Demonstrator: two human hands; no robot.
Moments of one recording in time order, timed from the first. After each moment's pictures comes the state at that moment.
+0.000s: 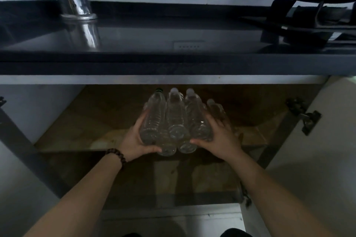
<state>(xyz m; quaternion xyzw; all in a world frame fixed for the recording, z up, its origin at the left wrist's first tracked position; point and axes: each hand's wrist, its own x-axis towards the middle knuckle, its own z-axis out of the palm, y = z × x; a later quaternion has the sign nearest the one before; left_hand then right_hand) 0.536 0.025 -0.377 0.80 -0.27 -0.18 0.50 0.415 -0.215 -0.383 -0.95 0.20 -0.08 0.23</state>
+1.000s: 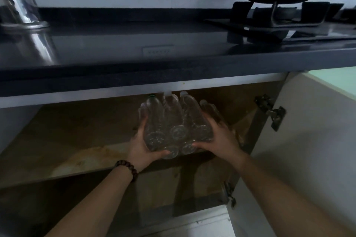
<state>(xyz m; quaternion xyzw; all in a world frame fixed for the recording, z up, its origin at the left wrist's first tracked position) 0.523 -0.060 -0.397 0.79 -0.29 -0.14 0.52 0.396 -0.279 -0.388 -0.93 0.22 -0.13 0.26</state>
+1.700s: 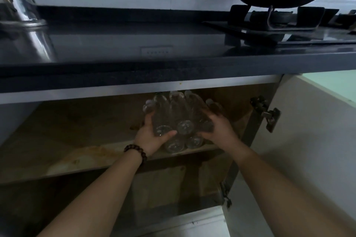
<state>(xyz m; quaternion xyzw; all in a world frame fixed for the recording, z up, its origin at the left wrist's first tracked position) 0.530 -0.097 -0.384 0.81 -0.27 -0.16 0.49 0.404 -0.292 -0.371 -0.91 0.25 -0.15 0.30</state>
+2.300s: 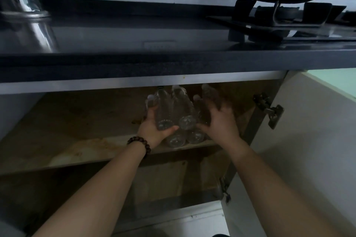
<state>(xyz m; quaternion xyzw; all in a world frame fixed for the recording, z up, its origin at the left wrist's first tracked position) 0.533 -0.102 -0.386 0.82 -0.27 -0.15 0.47 0.405 -0.273 -0.358 -0.94 0.29 -0.17 0.11</state>
